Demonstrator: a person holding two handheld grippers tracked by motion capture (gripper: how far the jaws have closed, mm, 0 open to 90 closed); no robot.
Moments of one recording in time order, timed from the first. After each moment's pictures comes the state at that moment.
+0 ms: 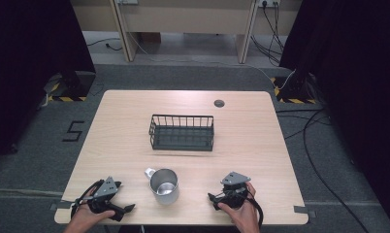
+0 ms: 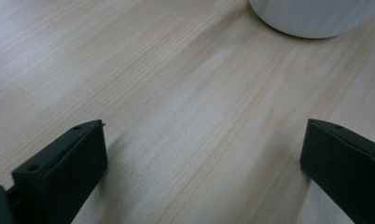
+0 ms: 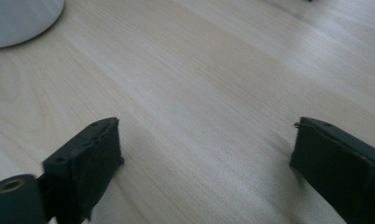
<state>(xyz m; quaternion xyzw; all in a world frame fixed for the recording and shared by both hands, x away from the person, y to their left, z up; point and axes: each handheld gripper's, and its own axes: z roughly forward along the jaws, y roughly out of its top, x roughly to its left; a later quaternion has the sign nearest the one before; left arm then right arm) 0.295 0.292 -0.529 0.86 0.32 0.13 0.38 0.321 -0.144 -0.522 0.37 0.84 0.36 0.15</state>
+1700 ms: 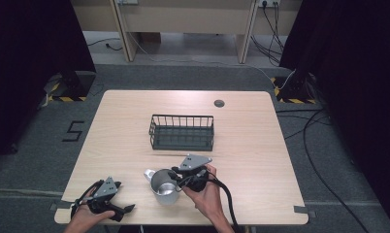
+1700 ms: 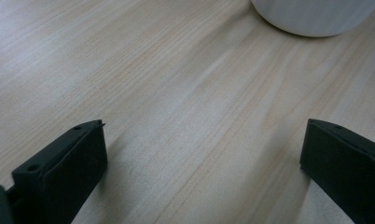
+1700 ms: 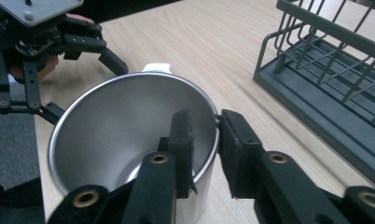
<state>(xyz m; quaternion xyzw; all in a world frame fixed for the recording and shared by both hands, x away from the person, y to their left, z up) 0.294 0.292 -0.529 0.86 0.32 0.13 0.38 0.341 -0.028 -0.447 0.23 0.86 0.45 0.11</state>
